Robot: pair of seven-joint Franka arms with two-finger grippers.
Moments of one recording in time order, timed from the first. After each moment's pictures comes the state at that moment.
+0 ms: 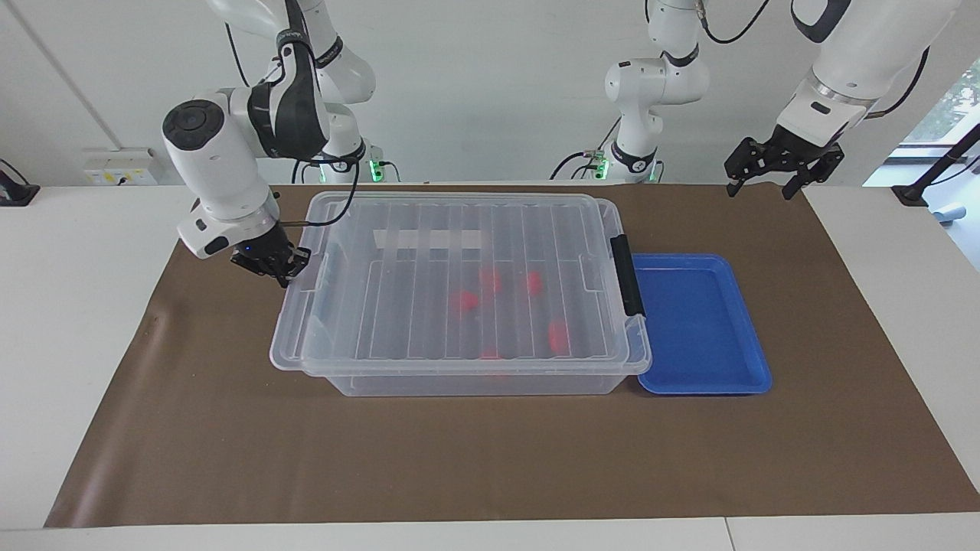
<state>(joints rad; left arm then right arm) -0.05 -0.07 -0.02 -1.62 -0.03 1.52 0.06 -0.10 0.06 0.18 -1.90 -0.03 1.93 0.18</state>
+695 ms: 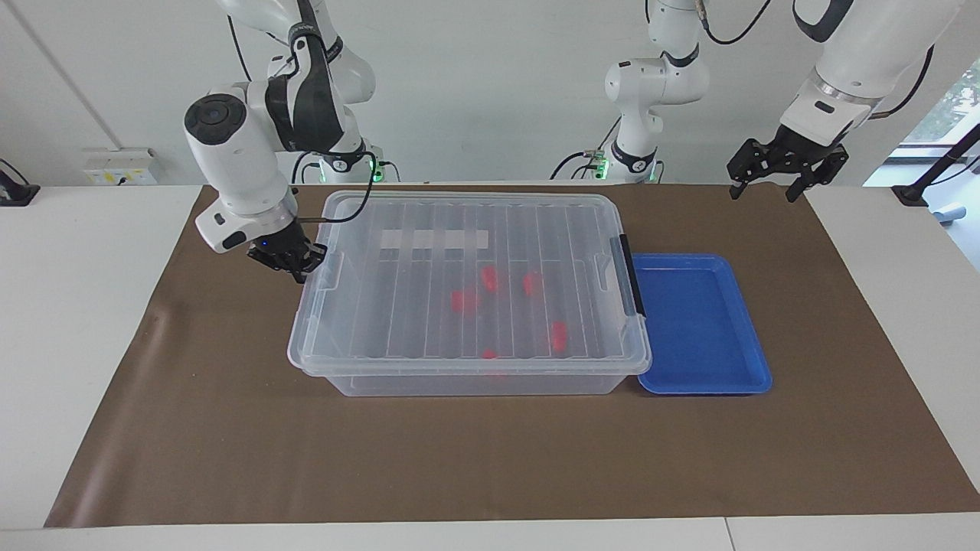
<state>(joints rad) -0.05 -0.05 -0.02 -1.59 -0.03 1.52 0.06 -0.10 0.05 0.19 -1.82 -0.04 1.81 0.21</state>
